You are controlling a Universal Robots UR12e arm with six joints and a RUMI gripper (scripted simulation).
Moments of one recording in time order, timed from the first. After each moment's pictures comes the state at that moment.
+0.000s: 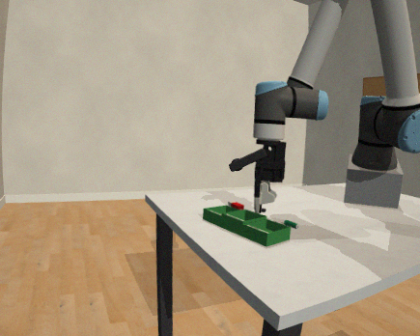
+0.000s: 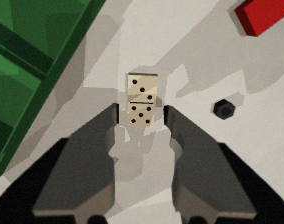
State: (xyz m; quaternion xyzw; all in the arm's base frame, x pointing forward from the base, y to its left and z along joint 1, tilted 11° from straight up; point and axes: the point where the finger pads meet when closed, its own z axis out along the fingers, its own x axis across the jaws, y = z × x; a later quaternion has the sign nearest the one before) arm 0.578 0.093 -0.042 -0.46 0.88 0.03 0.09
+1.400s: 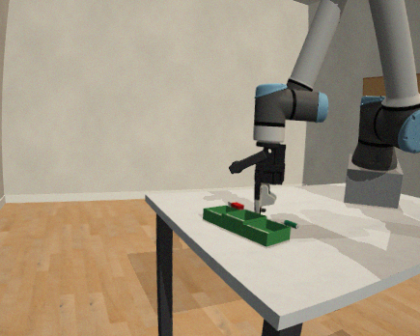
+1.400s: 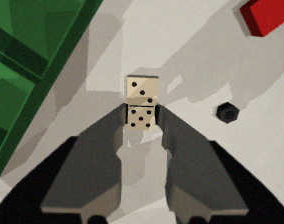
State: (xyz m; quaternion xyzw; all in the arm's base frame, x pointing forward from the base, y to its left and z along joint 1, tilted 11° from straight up) arm 0.578 0.094 -0.049 -0.46 0.88 0.03 0.09
